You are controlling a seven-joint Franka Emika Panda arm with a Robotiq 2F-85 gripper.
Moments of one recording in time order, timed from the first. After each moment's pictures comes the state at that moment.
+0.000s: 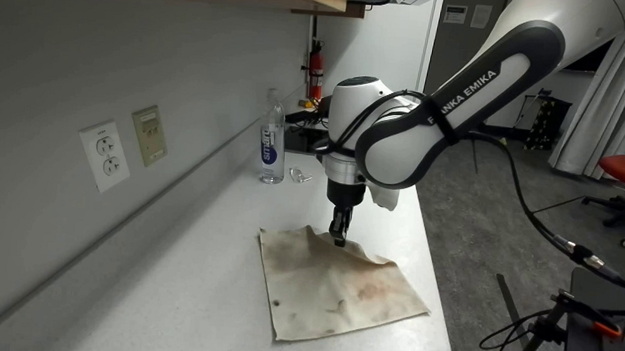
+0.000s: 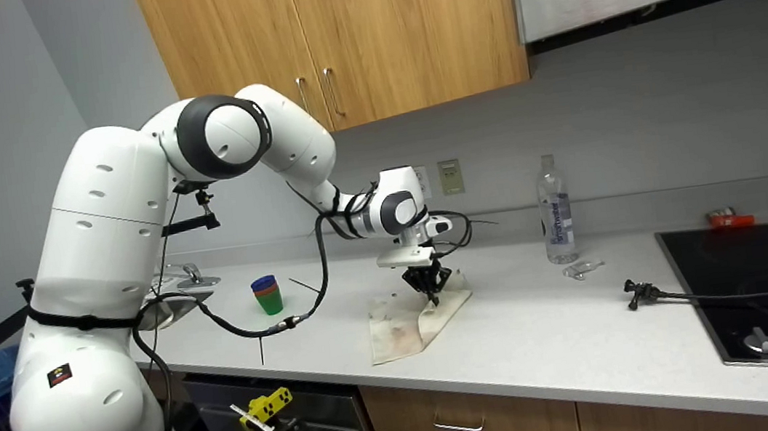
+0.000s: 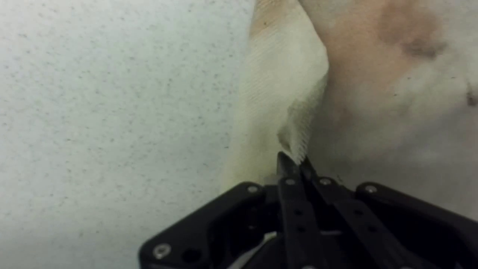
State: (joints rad) arm 0.11 0.59 0.09 -1.86 -0.15 2.45 -0.10
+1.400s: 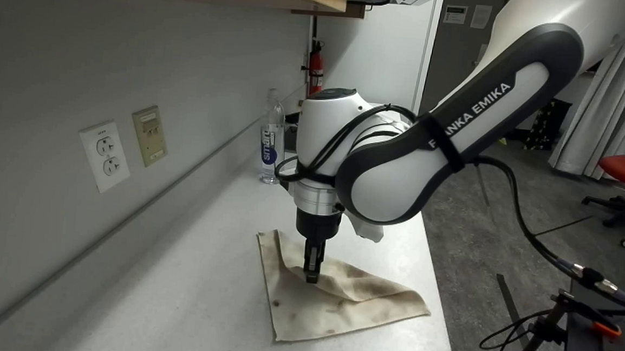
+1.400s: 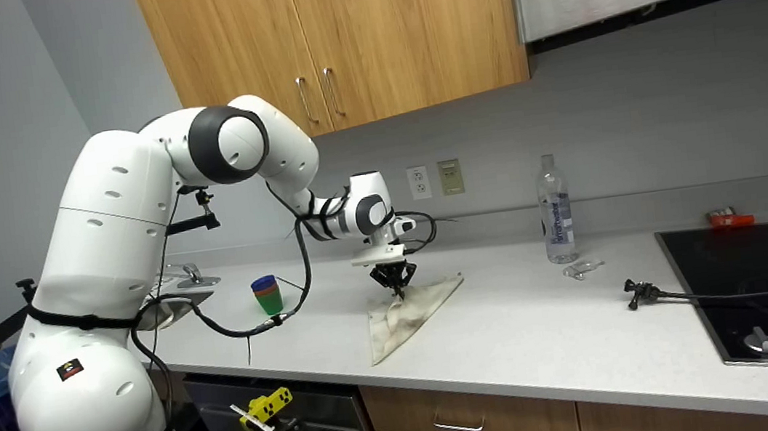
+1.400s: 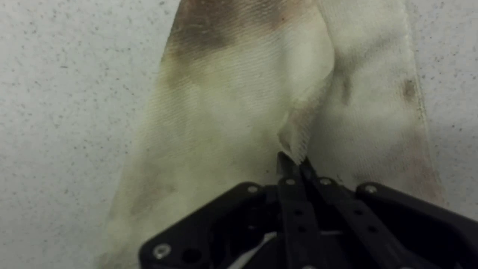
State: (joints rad) arm 0.21 0.62 0.17 -1.83 -0.15 2.46 -0.16
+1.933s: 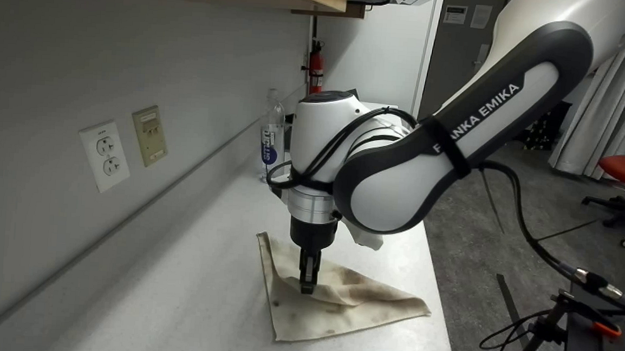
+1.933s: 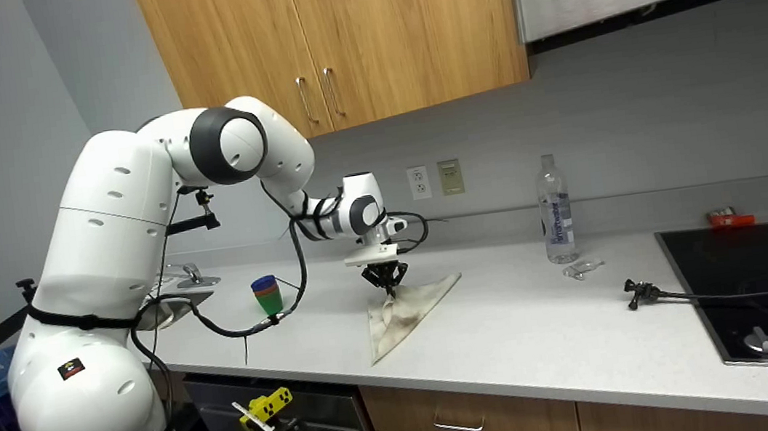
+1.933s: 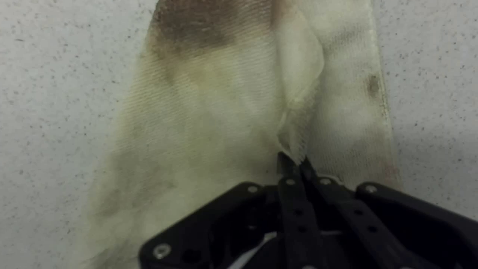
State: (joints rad) arm 0.22 0.62 0.20 -1.83 -0.15 2.46 -0.19
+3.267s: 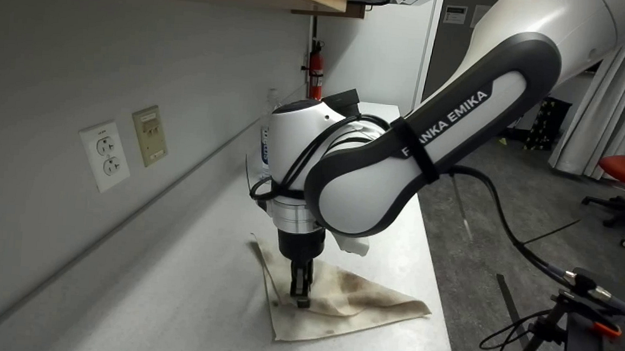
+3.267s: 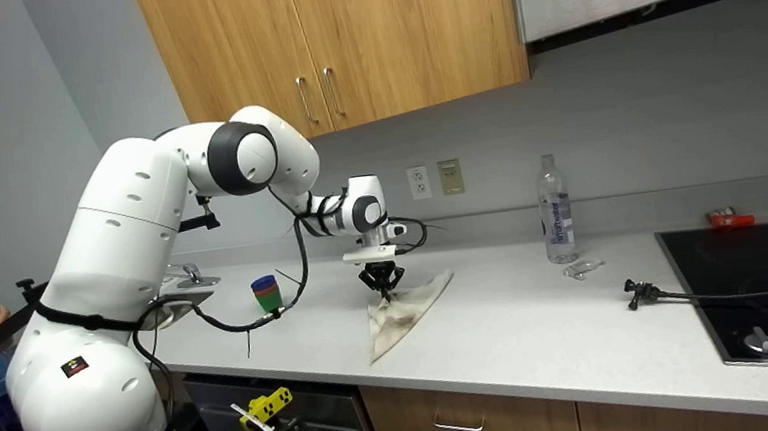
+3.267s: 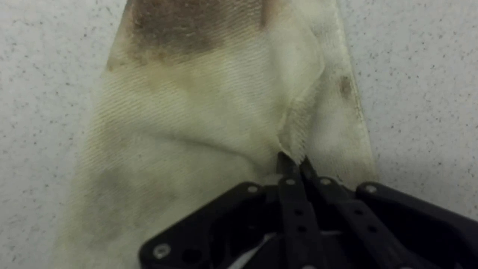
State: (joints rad) arm 0.25 0.71 0.20 -1.69 -0.12 2.31 -0.19
